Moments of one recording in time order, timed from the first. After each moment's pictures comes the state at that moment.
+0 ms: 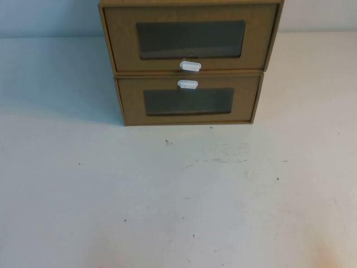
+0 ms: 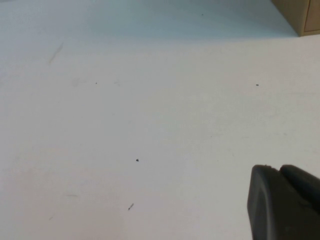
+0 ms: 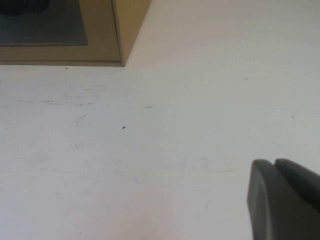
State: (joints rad) right arm 0.06 -0.01 0.02 0.30 0.36 -0.20; left arm -0.05 -0.01 0.03 0.10 0.39 0.02
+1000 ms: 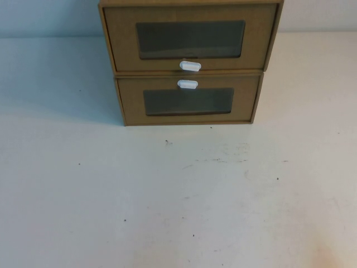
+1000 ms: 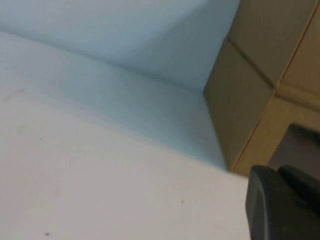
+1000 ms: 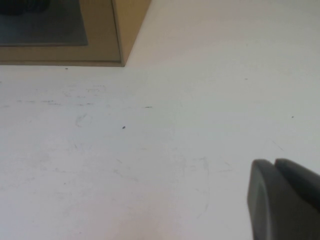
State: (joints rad) right arm 0.06 -0.01 0.02 0.30 0.36 -0.20; left arm -0.05 -0.01 0.03 -0.14 0.15 -0.13
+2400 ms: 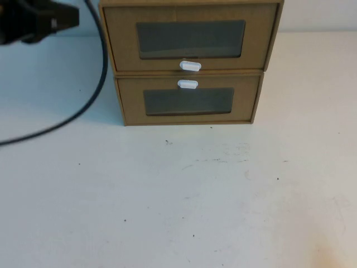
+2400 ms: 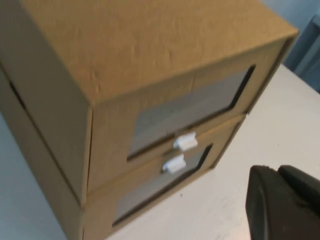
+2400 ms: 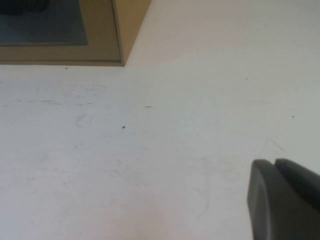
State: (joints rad) right arm 0.06 -0.01 0.02 0.30 0.36 -0.20; left arm -0.05 1.27 -1.33 -0.87 0.90 0.77
